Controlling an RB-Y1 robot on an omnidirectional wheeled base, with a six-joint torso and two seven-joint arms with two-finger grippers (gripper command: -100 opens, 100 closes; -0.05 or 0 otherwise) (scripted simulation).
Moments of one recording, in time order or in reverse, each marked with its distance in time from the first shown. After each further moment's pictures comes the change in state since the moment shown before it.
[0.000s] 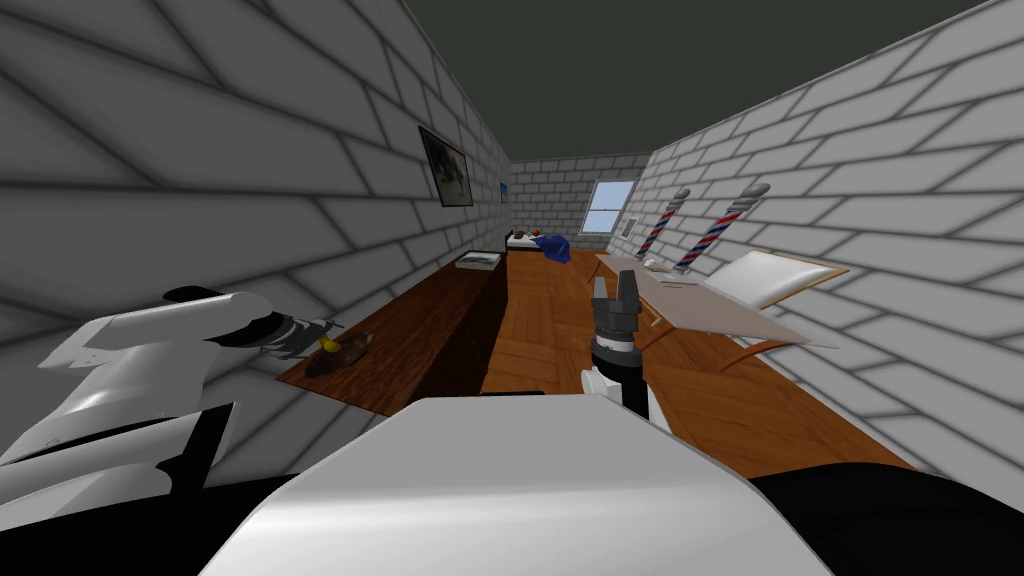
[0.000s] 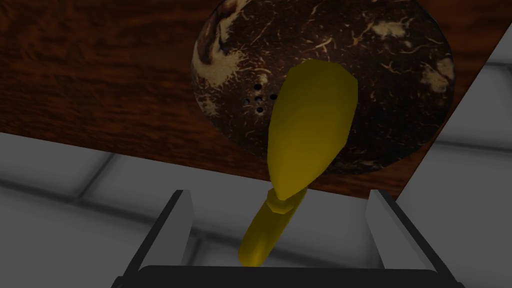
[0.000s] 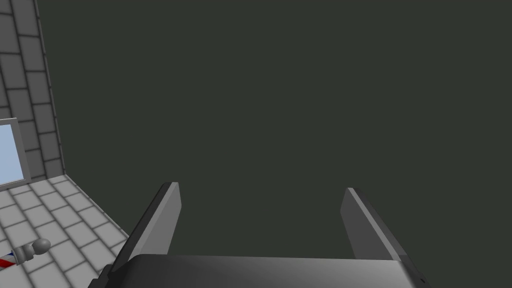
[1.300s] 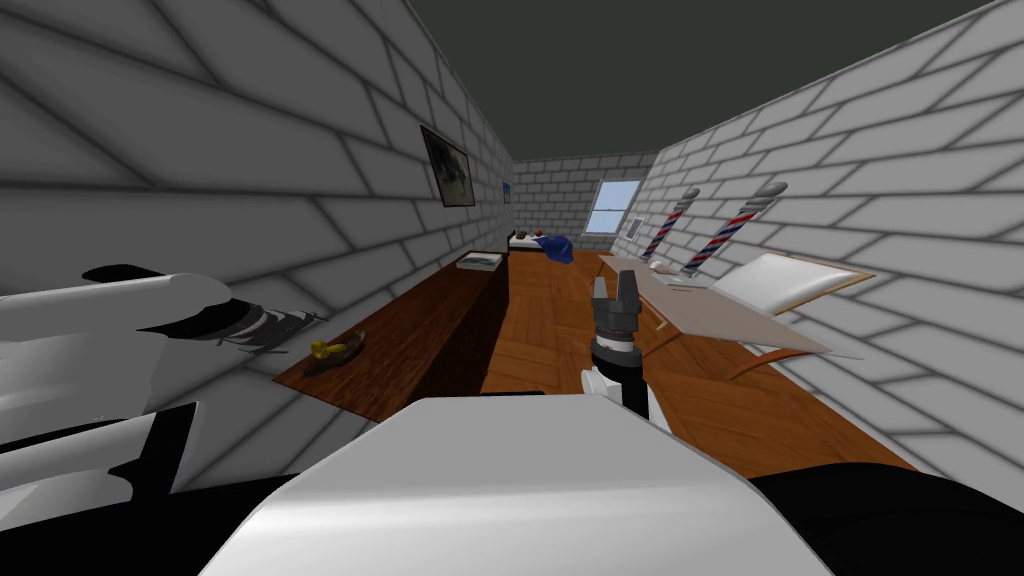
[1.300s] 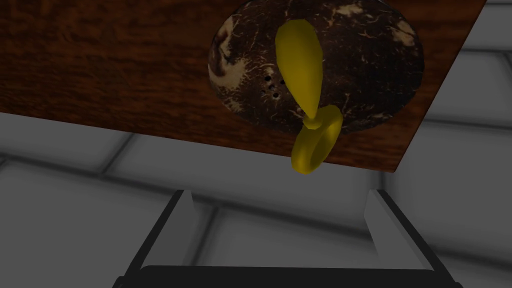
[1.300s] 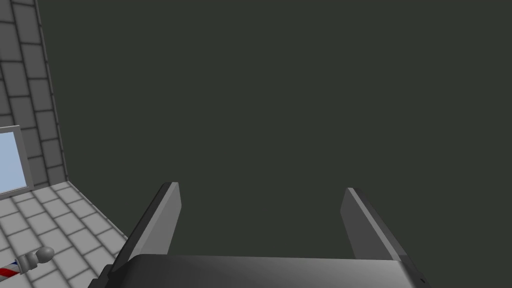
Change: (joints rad) left arm -0.001 0.084 0.056 -0.045 0.047 0.116 -0.022; right arm 0.000 0.000 0.000 0.000 0.000 0.000 0.000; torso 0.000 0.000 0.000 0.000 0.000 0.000
